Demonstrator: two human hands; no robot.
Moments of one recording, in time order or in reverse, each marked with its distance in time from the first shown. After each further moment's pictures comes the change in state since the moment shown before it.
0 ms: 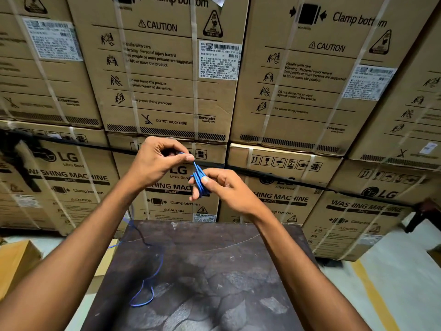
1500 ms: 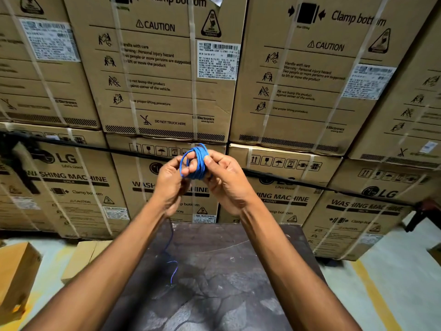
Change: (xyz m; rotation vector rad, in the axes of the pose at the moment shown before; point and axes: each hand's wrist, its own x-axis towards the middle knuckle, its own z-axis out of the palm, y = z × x) left_hand -0.023 -0.013 0.070 -0.791 0.261 -0.379; right_hand 0.021 -0.012 0.012 0.622 0.112 -0.093
